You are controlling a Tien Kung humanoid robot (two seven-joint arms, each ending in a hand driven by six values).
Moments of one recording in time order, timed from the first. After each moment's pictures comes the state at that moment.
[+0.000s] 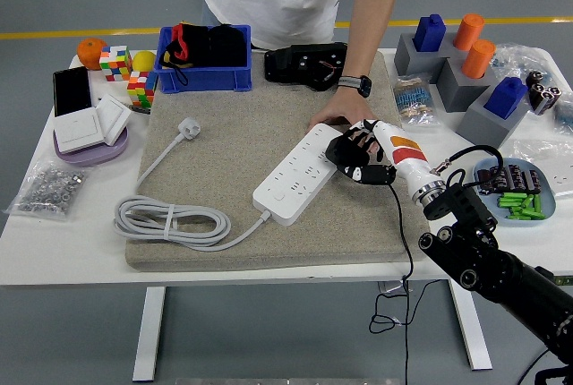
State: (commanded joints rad) left arm -0.15 0.07 -1.30 -0.18 1.57 -0.13 0.34; right arm 0.62 0.00 0.71 0.60 -1.60 -0.49 0.34
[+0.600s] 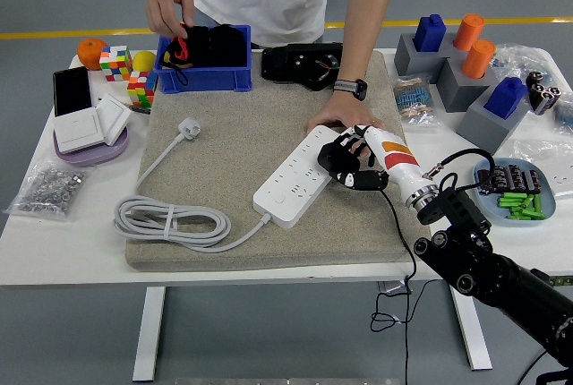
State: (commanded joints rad) left arm -0.15 0.07 -1.30 -0.18 1.59 -0.13 0.34; right arm 0.62 0.00 0.67 0.63 -1.58 -0.49 0.34
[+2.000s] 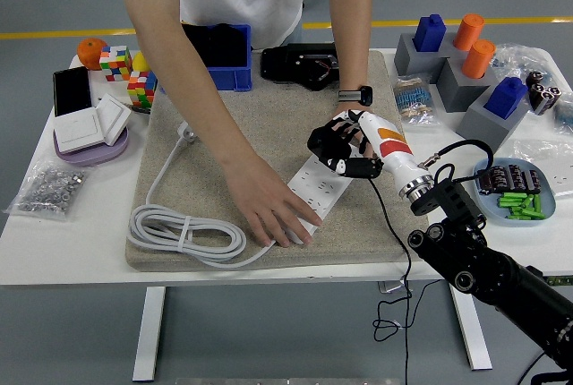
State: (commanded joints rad) left arm -0.15 0.06 -1.31 -0.18 1.56 -0.13 0.34; right arm 0.59 0.00 0.75 0.77 -1.61 -0.47 0.31
